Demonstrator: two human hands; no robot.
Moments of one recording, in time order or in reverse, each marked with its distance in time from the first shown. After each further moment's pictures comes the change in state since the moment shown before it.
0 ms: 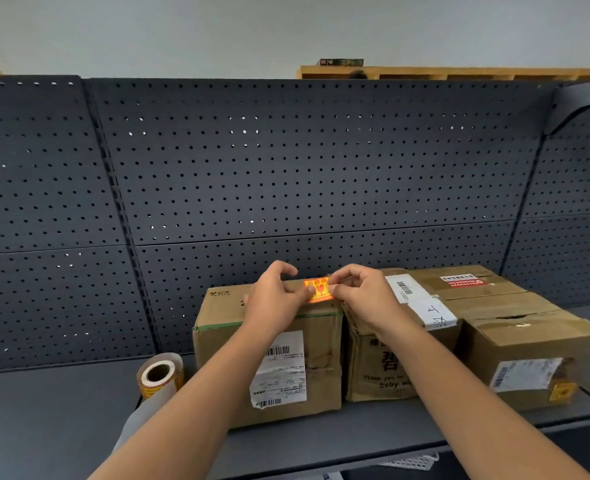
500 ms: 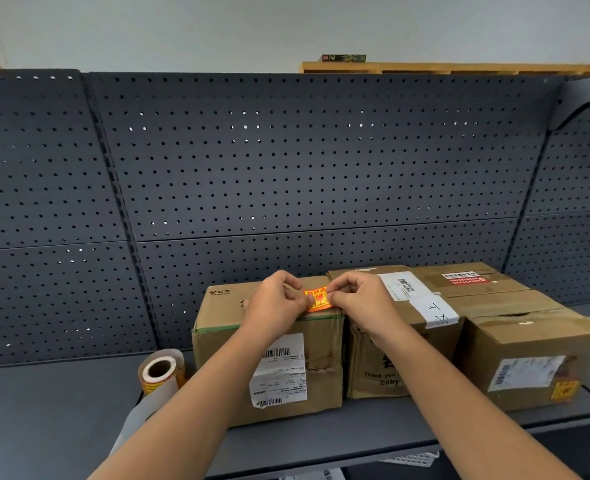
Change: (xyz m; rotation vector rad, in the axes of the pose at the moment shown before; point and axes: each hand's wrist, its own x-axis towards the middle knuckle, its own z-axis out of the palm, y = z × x) left_hand -0.002 -0.011 0.002 0.044 -0.075 -0.056; right_hand -0.010 0.006 0.010 -0.055 0.020 0.010
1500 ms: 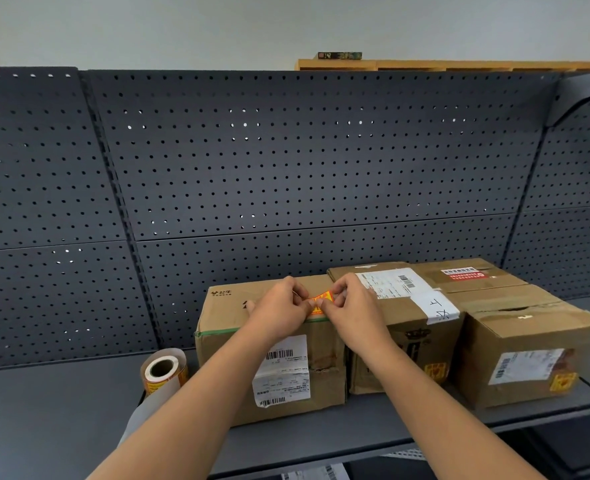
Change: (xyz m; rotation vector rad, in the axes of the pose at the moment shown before) left_hand -0.005 0.002 0.000 0.252 -0.082 0.009; right_hand -0.014 0.012 0.030 -0.305 0.136 -0.069
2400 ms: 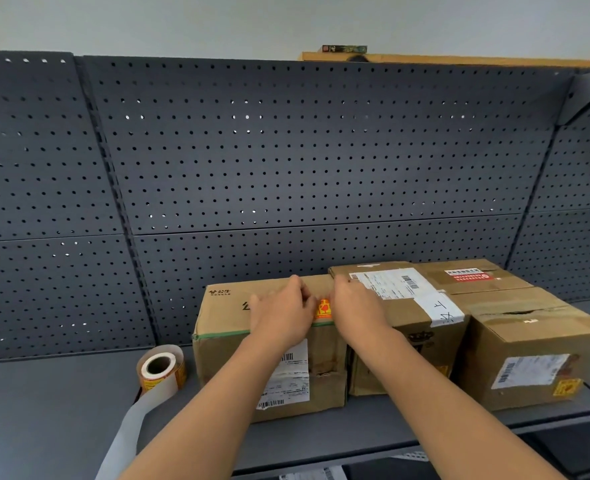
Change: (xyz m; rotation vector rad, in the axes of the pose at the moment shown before) left_hand 0.002 0.002 0.016 0.287 0.075 0.063; right_hand 0.016 -0.013 0.000 -0.697 -0.183 -0.041
